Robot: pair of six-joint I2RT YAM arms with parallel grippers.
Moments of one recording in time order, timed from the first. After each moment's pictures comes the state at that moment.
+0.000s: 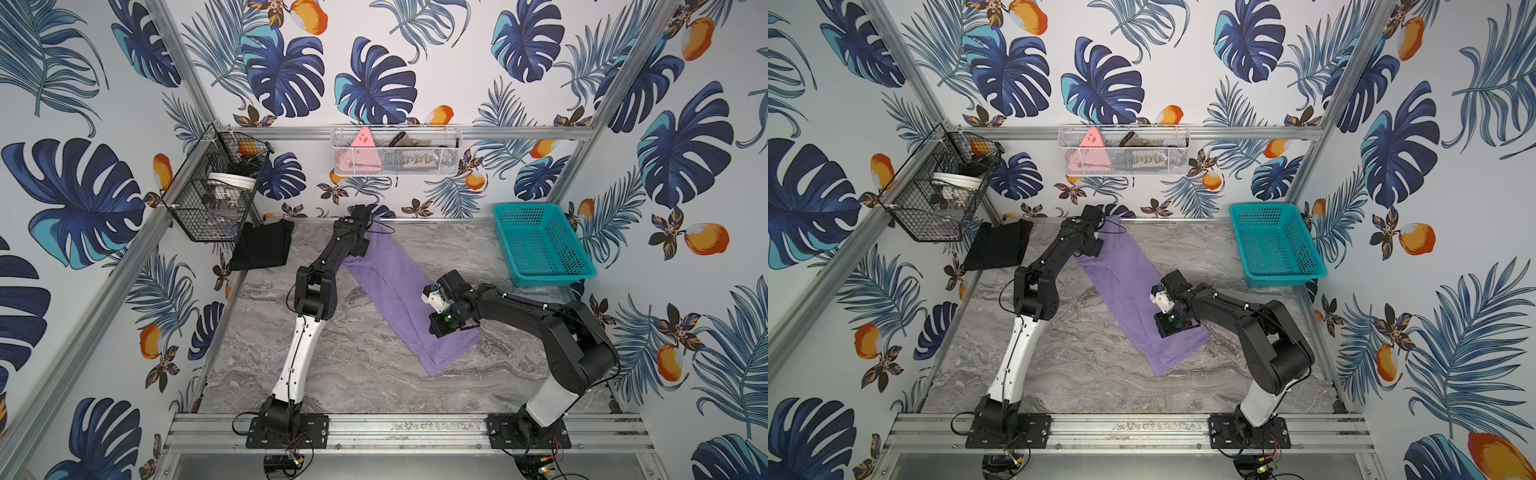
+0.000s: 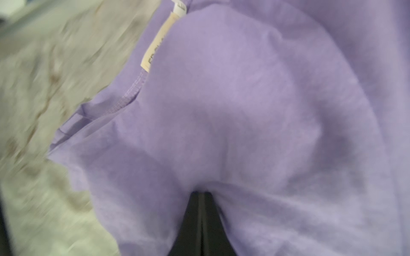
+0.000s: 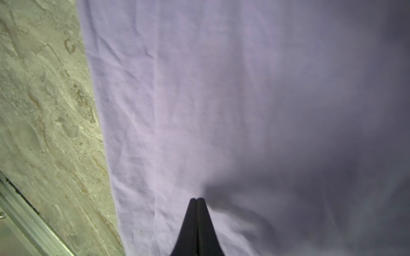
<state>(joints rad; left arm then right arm) -0.21 2.75 2.64 -1.00 -0.21 0.04 0.57 1.70 0.99 -0.57 -0.30 0.11</state>
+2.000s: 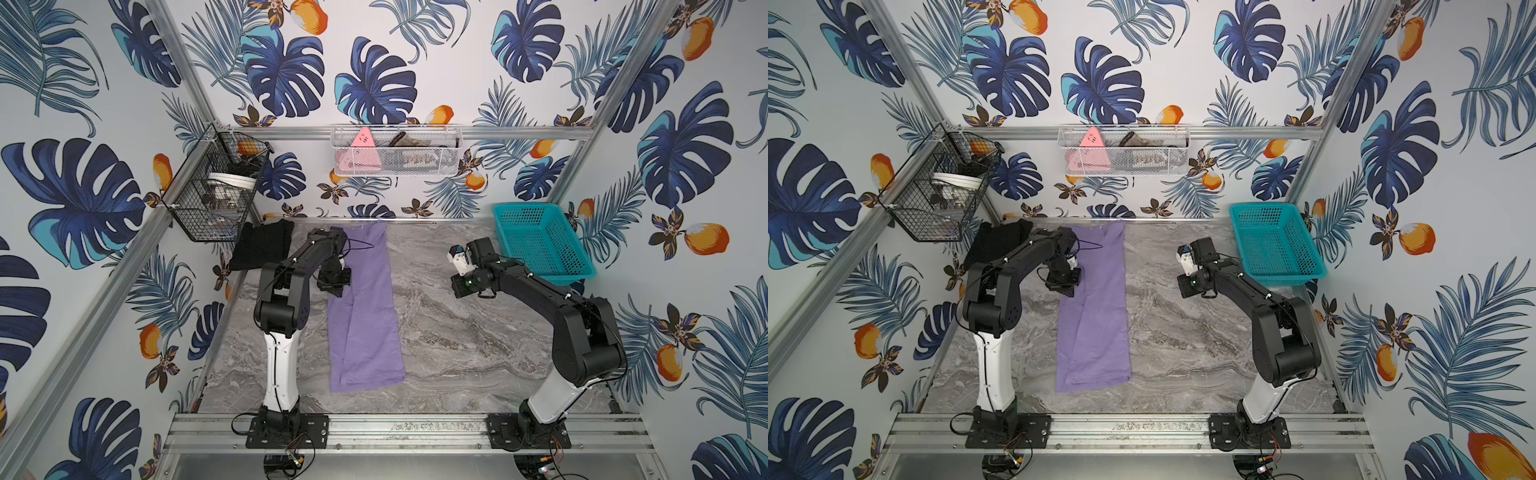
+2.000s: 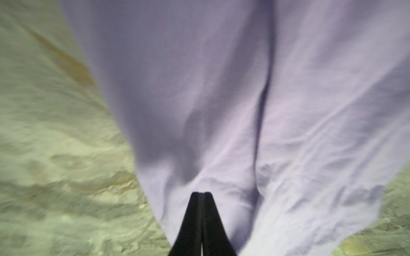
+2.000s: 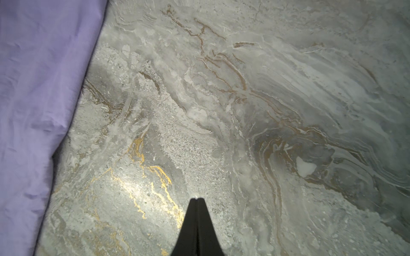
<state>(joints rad) -0.12 2.12 1.78 -1.21 0.10 -0.19 0.31 1.72 1.21 -0.56 -0.16 -0.05</state>
